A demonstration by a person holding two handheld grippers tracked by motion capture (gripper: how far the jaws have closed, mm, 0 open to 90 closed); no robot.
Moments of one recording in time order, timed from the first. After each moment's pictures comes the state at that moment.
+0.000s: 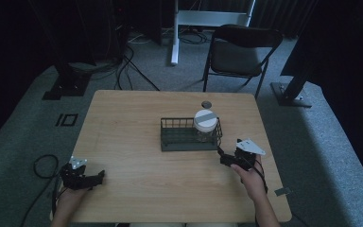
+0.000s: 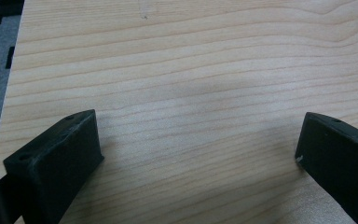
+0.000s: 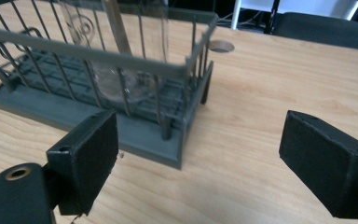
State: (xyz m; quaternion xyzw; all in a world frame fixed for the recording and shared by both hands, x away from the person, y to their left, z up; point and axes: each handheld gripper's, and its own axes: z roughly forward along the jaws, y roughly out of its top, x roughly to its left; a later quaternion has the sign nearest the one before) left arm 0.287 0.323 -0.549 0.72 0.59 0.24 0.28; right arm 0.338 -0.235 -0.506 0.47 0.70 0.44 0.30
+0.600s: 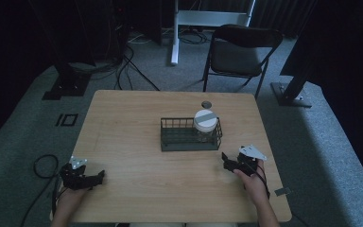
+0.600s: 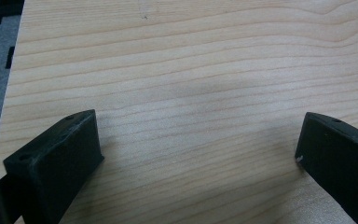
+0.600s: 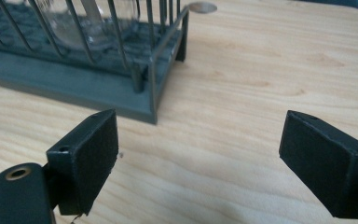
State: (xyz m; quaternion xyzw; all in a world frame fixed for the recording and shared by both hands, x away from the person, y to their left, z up) left arm 0.287 0.323 -0.549 0.72 0.59 0.24 0.28; right arm 0.333 -0.250 -0.534 0.50 0.70 0.41 0.30
